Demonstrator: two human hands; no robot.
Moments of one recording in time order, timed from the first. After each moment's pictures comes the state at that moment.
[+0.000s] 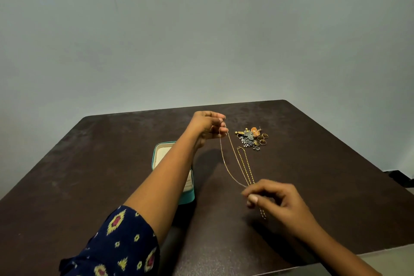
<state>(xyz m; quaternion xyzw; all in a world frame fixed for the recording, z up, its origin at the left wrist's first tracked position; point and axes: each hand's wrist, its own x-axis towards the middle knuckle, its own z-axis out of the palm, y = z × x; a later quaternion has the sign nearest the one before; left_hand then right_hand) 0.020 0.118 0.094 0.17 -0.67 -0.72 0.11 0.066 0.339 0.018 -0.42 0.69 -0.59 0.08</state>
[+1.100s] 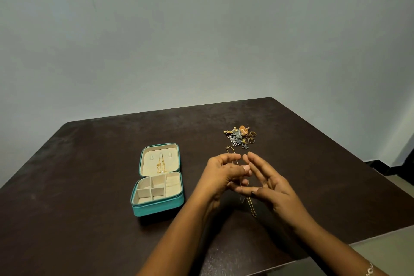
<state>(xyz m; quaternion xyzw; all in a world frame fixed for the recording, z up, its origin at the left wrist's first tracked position) 0.090 0.201 0.052 0.10 -0.63 -0.77 0.02 0.065 0.329 0.022 -0.22 0.50 -0.81 0.21</state>
